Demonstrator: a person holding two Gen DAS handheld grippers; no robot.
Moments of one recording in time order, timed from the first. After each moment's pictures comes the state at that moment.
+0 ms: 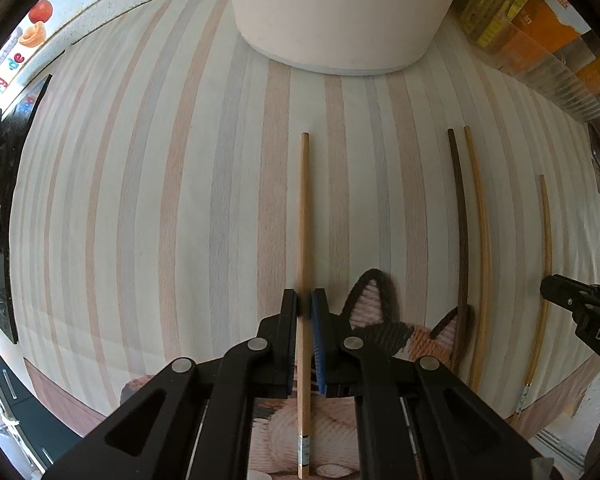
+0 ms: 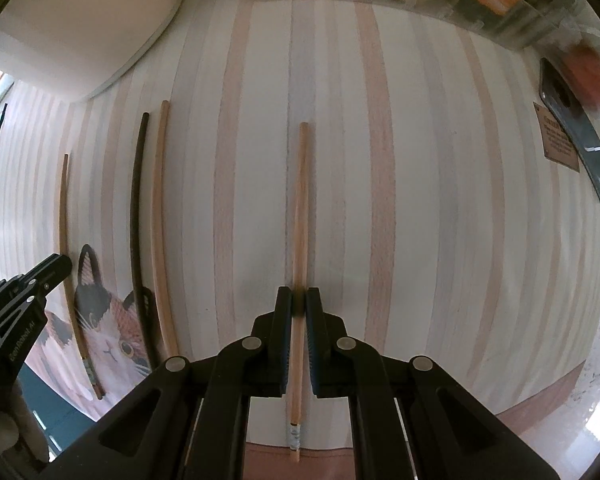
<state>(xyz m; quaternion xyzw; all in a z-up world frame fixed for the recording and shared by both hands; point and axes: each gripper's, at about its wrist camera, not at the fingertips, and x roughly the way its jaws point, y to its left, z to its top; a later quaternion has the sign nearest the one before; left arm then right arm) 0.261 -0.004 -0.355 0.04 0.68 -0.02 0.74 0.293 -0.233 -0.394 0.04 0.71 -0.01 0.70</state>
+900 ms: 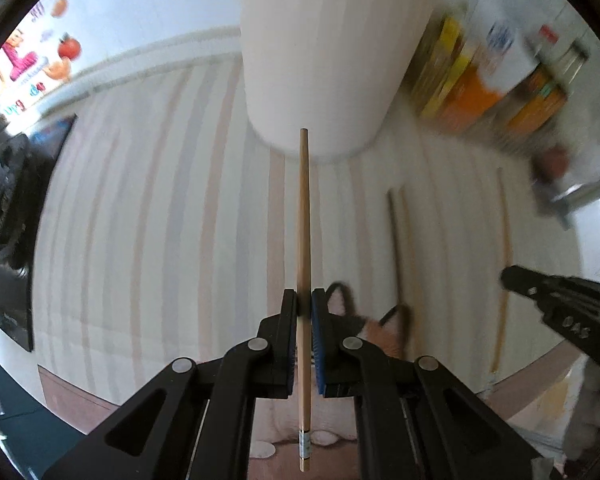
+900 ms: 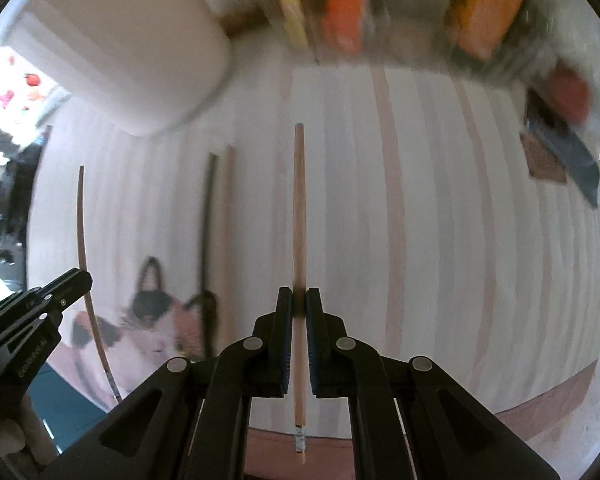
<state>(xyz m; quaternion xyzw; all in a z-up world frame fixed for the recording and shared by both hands) 0.224 0.004 -0.253 0.00 0.59 -0.06 0.80 0.264 -0.194 -0.342 0.08 0.64 0.03 0.76</state>
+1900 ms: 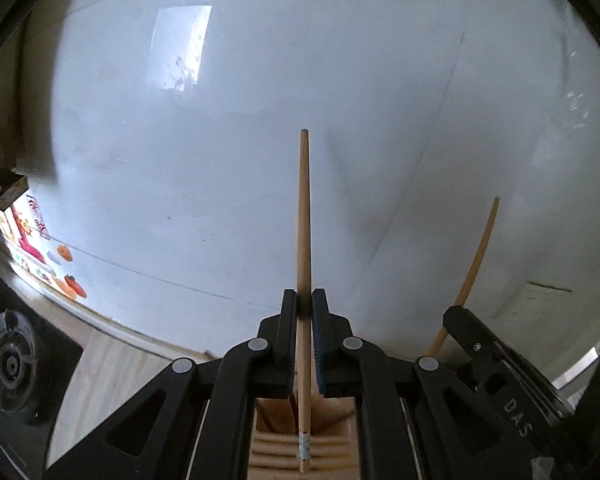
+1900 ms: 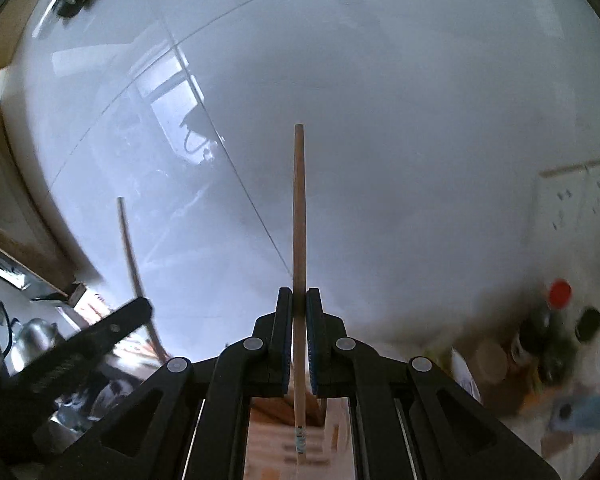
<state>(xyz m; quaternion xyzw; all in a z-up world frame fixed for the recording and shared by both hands) 0.408 0.008 -0.039 -0.10 0.31 -0.06 0.94 0.431 -0.168 -0.059 0.16 0.26 0.08 0.95</state>
